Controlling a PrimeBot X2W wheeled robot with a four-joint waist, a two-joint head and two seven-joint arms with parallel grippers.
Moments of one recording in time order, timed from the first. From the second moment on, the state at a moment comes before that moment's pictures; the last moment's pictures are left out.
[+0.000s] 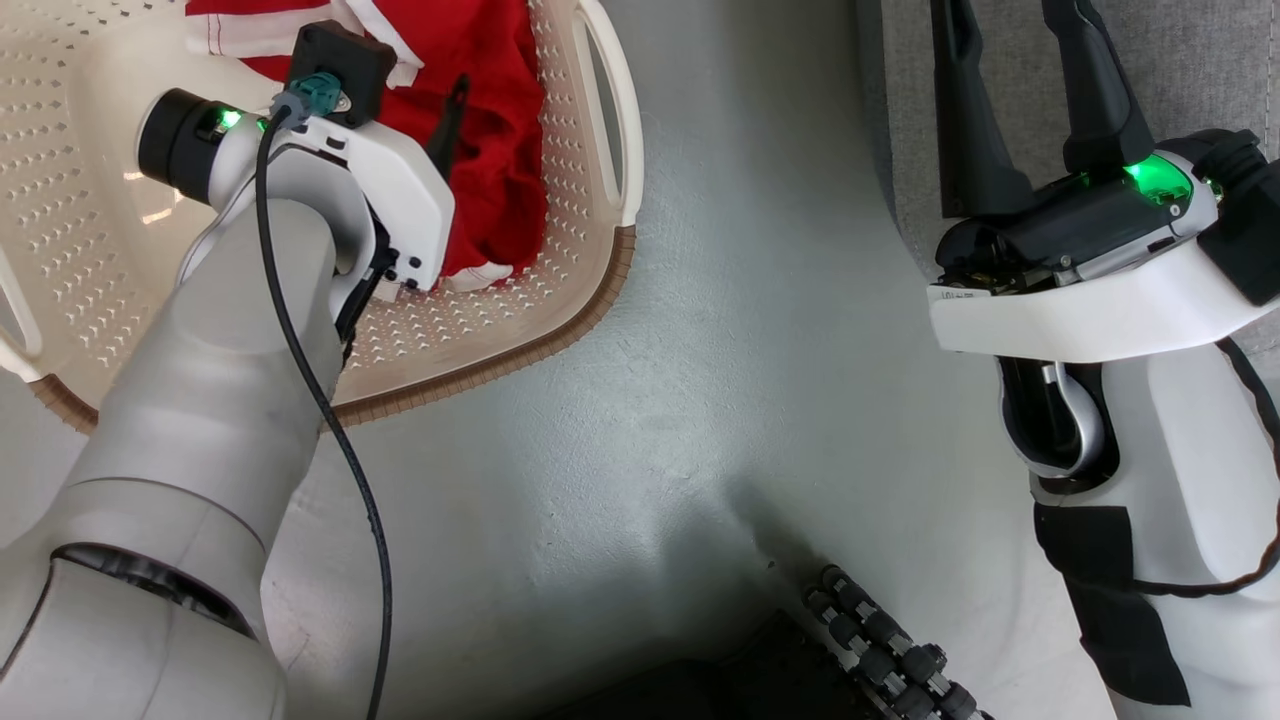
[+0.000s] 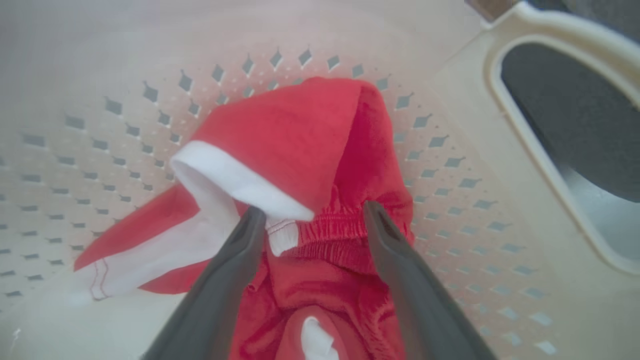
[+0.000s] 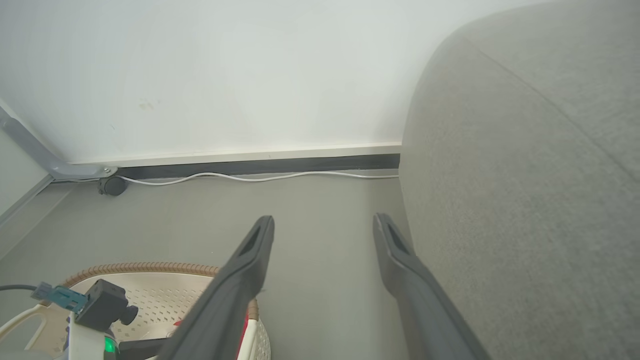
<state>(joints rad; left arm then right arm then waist) -1.20 0.08 -0.73 1.26 -0.43 -0.13 -0.22 -0.66 -0.05 0.24 0.06 0.37 0.13 -0.26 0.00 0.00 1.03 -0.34</state>
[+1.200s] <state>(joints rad) -1.07 0.14 -0.82 1.02 -0.75 -0.13 -0.25 -0.67 -0.05 0.16 0.15 0.30 0.13 -0.26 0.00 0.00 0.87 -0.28</state>
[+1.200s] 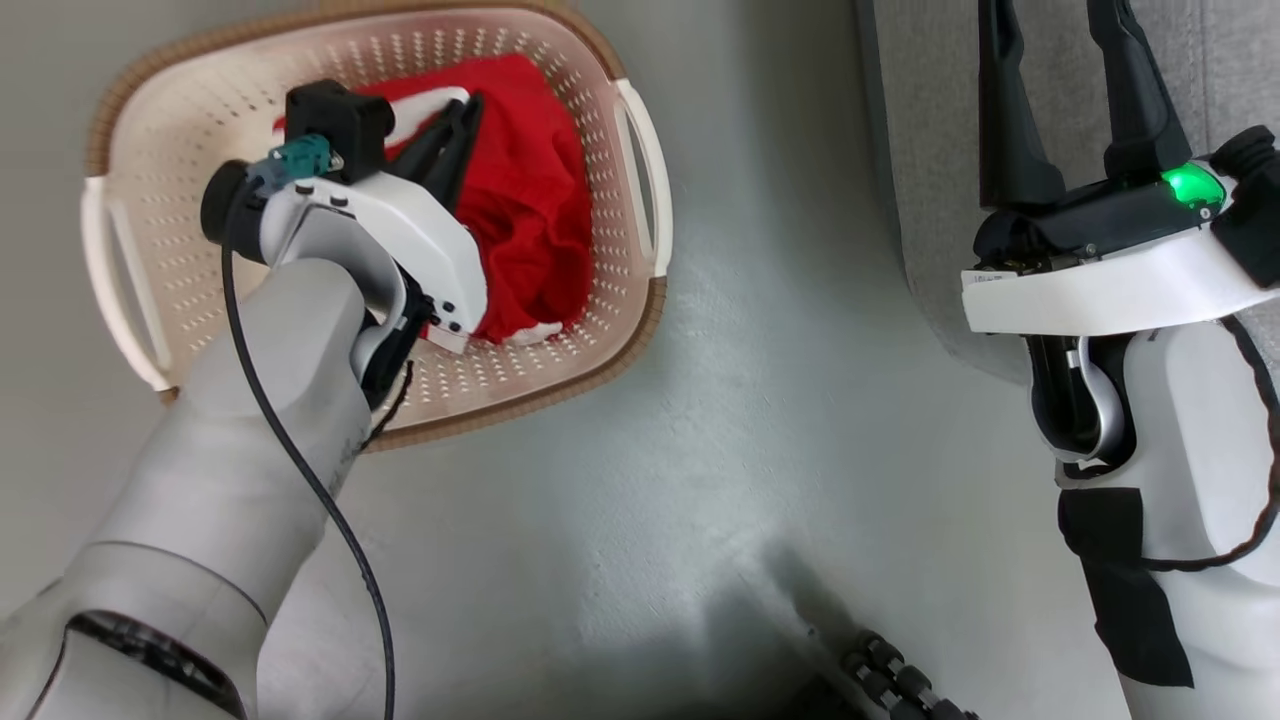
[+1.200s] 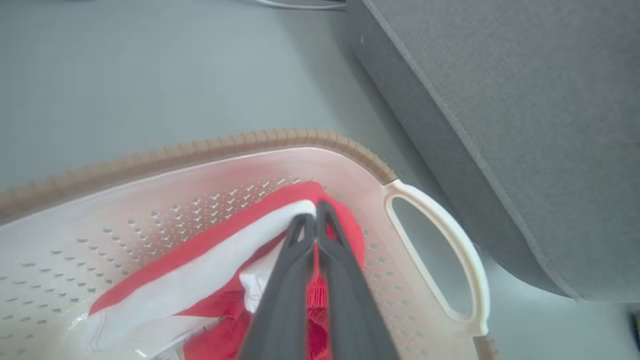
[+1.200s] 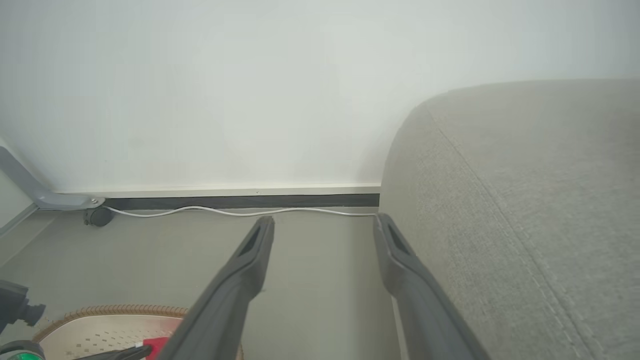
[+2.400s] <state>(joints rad) -0.54 0.10 -0.61 0.57 -0.54 -0.13 -0.25 -0.25 -0.07 0.04 0.37 0.21 0.13 -0.26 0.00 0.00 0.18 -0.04</state>
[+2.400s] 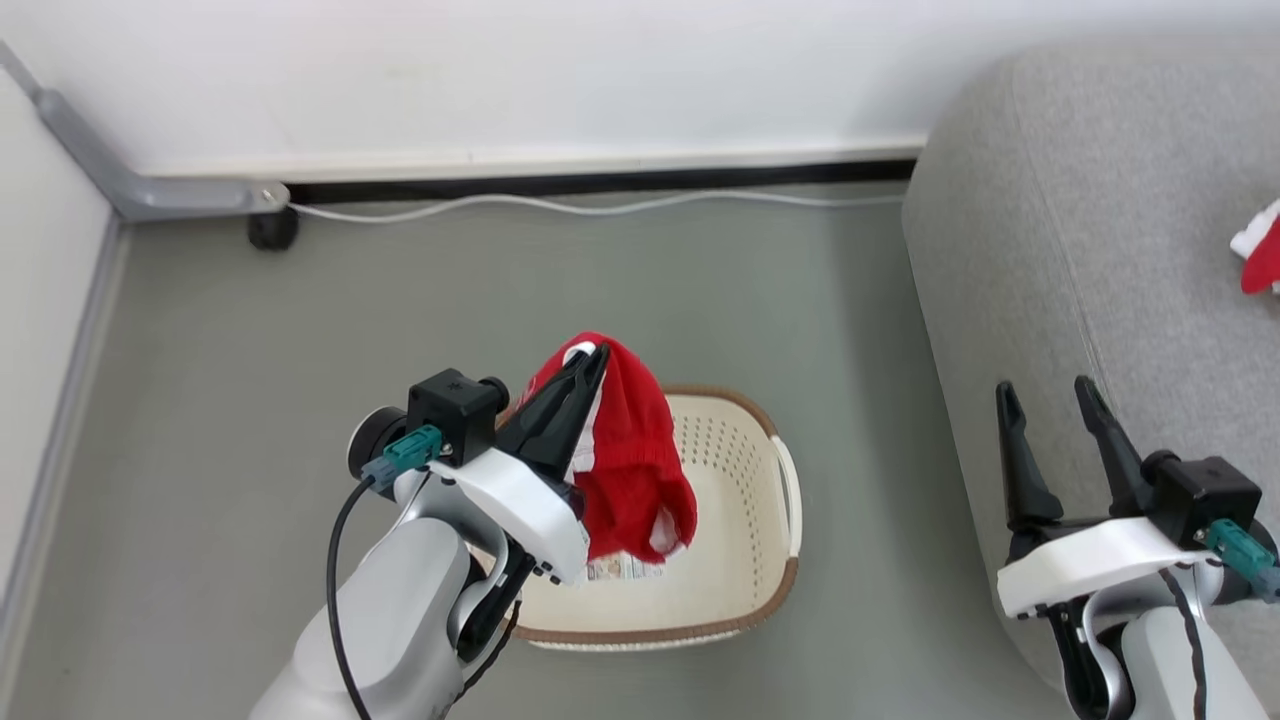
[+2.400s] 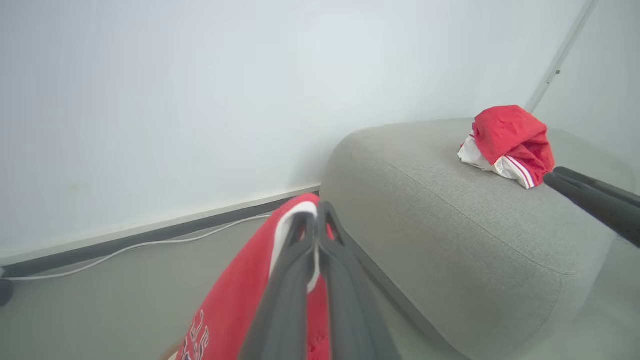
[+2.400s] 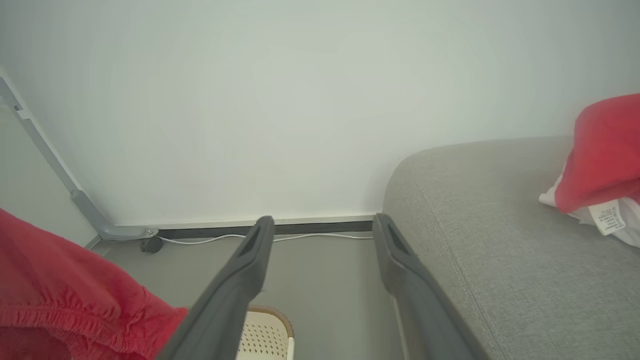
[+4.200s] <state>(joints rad) -0.73 0.20 -0.72 0.29 -0.52 -0.13 -0.25 -0.46 -0.19 0.63 0.36 0.35 0.13 -0.26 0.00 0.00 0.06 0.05</state>
